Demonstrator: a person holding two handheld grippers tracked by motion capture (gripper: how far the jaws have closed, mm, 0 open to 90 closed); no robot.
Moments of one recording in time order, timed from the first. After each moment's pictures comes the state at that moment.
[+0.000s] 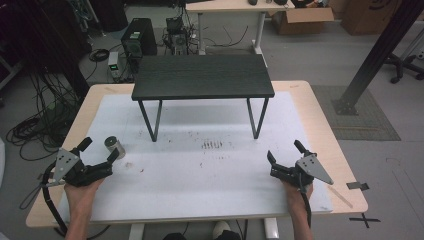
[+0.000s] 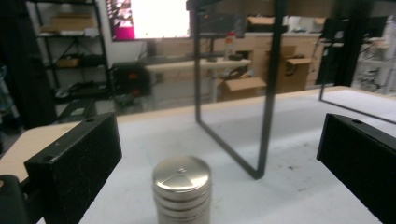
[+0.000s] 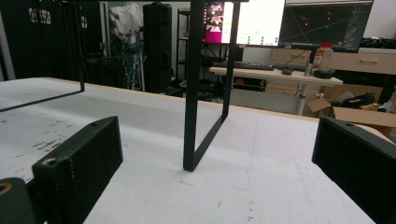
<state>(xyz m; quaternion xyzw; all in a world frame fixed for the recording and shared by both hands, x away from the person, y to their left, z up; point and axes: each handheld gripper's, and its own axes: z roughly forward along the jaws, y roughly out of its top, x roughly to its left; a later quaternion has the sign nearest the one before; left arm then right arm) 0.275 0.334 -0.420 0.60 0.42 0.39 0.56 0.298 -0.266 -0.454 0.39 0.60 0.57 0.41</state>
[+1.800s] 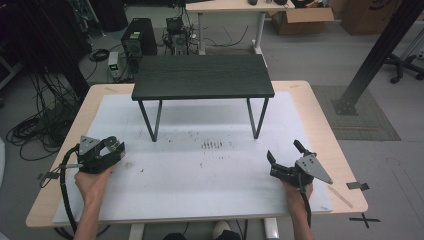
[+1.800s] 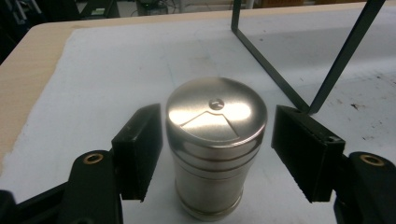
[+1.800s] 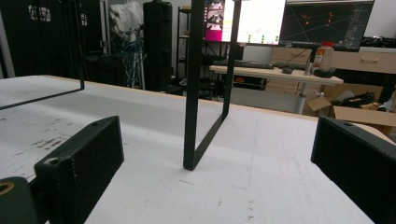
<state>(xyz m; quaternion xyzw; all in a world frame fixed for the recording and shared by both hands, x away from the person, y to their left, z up) 0.320 0.321 -0.432 0.65 0.54 0.32 0.41 0.298 -0.266 -0.454 0.39 0.60 0.57 0.41</state>
